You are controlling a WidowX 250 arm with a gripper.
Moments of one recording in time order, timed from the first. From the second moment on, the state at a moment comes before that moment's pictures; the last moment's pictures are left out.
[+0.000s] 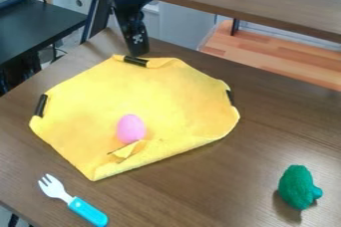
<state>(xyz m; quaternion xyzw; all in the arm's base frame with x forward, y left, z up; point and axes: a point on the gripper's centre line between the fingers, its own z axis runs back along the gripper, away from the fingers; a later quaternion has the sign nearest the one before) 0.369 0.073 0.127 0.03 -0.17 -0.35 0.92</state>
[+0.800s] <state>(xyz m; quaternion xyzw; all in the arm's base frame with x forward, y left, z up) 0.418 0.121 0.100 0.13 -0.15 -0.36 0.91</state>
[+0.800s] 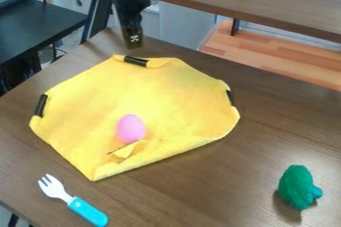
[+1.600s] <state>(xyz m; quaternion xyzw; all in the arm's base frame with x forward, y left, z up) 0.464 0.149 0.061 0.17 -0.17 -0.37 0.89</state>
